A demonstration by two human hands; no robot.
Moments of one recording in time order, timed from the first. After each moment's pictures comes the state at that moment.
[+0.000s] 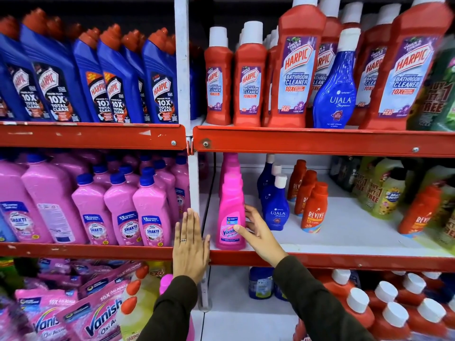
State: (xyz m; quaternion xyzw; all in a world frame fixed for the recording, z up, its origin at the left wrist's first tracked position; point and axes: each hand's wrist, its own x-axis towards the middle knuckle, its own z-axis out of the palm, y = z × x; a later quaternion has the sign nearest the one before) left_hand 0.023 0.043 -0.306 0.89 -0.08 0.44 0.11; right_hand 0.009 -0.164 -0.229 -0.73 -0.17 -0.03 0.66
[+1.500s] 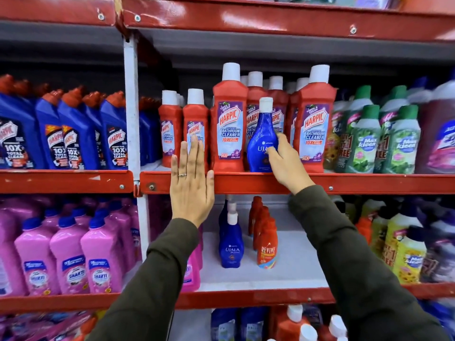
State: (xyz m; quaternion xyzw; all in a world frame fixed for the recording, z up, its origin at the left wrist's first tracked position) left_hand 0.023 -0.090 -0.040 0.79 -0.11 0.60 0.11; right_hand -0.006 -0.311 0.044 -0.85 -0.08 -0.34 0.40
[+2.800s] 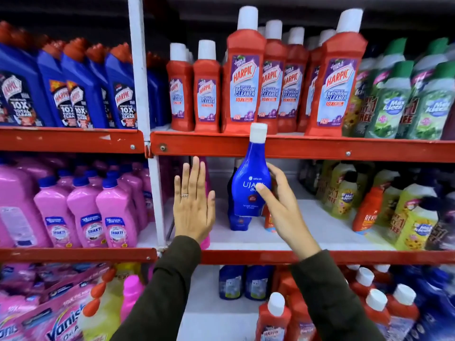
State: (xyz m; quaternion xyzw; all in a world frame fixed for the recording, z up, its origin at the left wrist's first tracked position) left_hand 0.001 -0.068 -0.161 0.80 -0.14 0.56 0.16; right_hand -0.078 -0.264 -0.106 -0.72 -0.20 -0.27 0.60
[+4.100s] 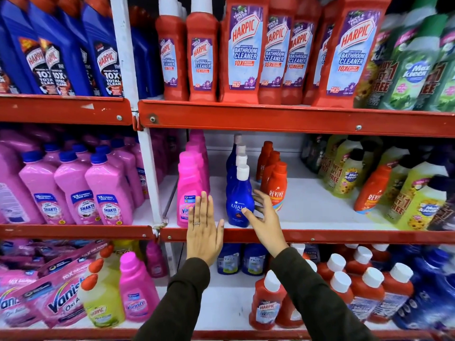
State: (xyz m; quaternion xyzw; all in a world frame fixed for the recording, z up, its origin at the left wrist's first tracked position) left_hand -0.007 -0.095 -0.302 0.88 -0.14 0.42 0.19; right_hand -0.023 -0.270 -0.243 -0.75 -0.08 -0.17 0.64
